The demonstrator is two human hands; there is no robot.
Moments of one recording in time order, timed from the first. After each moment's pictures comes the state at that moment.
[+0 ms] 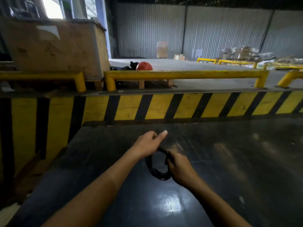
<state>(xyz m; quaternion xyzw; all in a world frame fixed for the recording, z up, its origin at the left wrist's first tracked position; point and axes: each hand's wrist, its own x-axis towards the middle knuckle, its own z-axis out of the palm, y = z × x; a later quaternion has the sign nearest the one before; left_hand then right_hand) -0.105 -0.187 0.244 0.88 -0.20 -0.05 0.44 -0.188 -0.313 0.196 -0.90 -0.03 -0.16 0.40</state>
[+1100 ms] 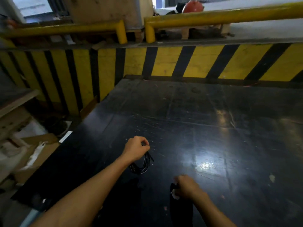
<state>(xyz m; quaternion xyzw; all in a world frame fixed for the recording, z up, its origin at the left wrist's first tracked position) -0.189 -0.147 0.070 0.95 0.04 -0.04 0.32 -0.242 -0.361 -0.040 -0.94 -0.08 0.26 0.20</state>
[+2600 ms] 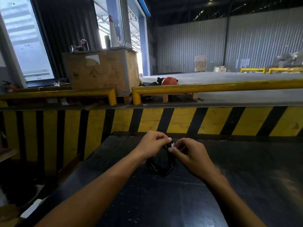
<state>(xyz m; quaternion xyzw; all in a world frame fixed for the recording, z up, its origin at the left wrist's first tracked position) -0.131 -0.255 0.273 0.83 -0.19 0.03 0.52 -0.166 -0.423 0.240 -0.86 -0.19 -0.27 0.39</state>
